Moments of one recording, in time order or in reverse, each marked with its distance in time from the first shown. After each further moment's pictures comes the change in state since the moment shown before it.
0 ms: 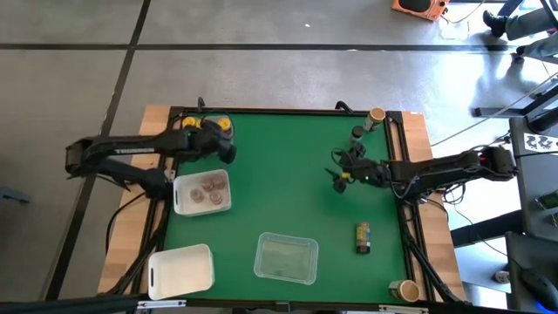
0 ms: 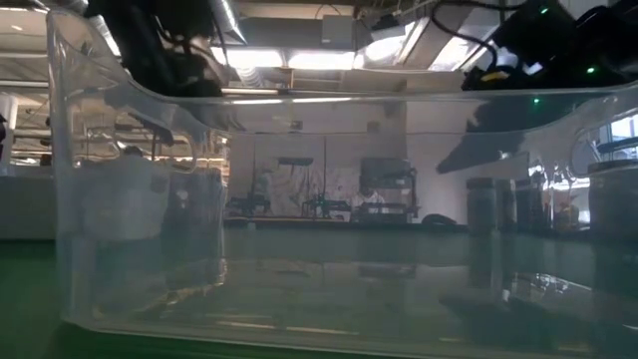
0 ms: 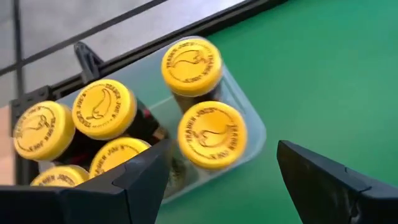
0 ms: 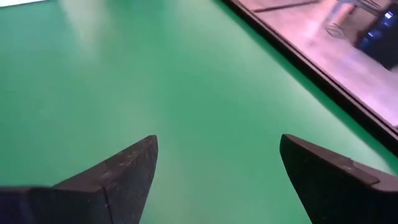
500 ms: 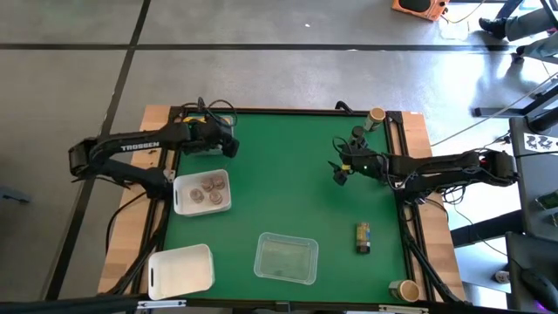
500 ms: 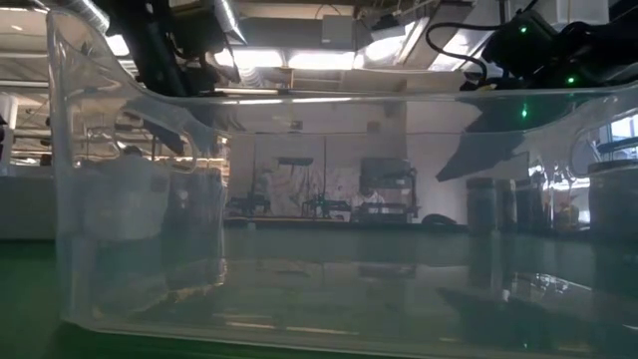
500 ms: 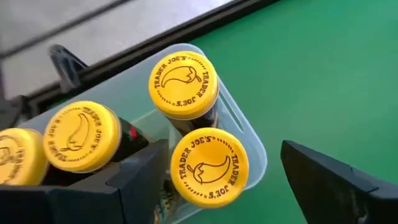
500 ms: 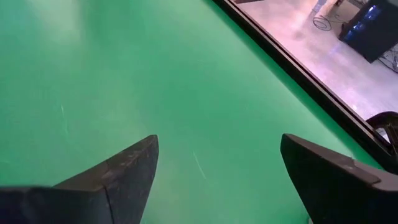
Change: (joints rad) left arm 0.148 0.047 0.000 0.121 0.132 0.153; right arm -0.145 0.000 0.000 -0.004 -0.072 -0.099
